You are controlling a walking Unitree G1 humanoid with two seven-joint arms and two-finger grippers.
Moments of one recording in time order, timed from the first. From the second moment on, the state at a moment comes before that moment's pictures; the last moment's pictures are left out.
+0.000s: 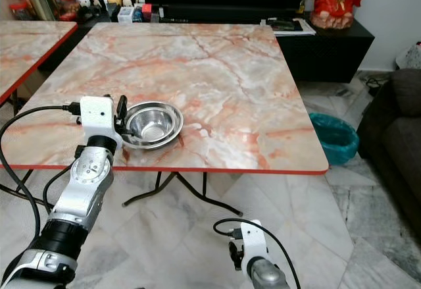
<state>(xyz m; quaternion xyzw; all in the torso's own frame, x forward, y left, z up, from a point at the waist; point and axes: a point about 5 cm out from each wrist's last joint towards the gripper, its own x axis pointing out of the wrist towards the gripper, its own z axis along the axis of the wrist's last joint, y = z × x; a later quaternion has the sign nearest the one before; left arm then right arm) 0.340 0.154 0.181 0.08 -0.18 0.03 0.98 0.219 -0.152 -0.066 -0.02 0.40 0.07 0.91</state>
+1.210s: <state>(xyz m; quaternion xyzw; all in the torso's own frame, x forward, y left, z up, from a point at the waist) 0.337 0.188 0.173 0.06 -0.18 0.09 0.98 0.224 -0.153 -0.063 -0.01 0.39 0.07 0.92</state>
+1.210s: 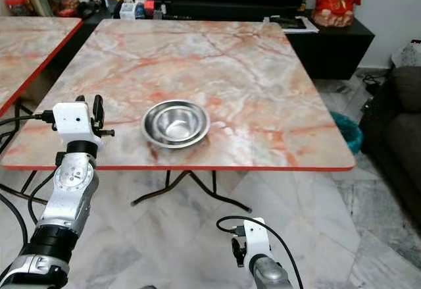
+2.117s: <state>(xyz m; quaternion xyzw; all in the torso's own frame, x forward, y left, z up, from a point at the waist) 0.340 0.170 0.190 0.05 -0.21 0.06 0.98 0.221 -0.158 -0.065 -0.02 0.40 0.06 0.92</state>
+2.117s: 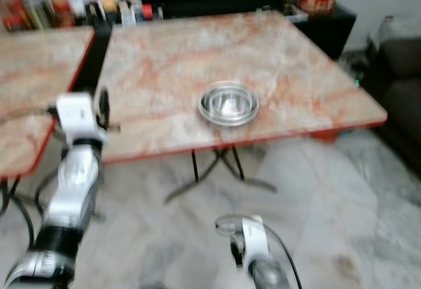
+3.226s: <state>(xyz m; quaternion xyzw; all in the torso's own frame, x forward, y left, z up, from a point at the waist) 0.324 0.190 0.161 0.06 -0.16 0.09 0.98 0.224 -0.140 -0.063 -0.01 0.39 0.08 0.92</state>
